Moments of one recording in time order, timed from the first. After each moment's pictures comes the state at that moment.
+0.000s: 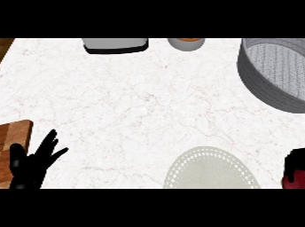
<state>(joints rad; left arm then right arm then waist) 0.19 0.22 0.02 -1.49 0.09 0.03 0.25 0.13 -0.65 -0.01 -1.37 0.61 0.18 -0.90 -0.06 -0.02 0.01</state>
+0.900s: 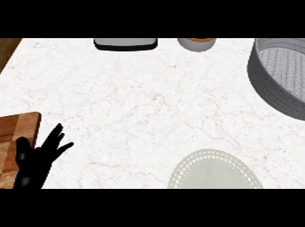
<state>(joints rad) 0.14 0.22 0.01 -1.46 0.09 0.00 0.25 -0.06 -1.04 -0.55 -1.41 -0.36 0.65 -0.28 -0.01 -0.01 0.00</state>
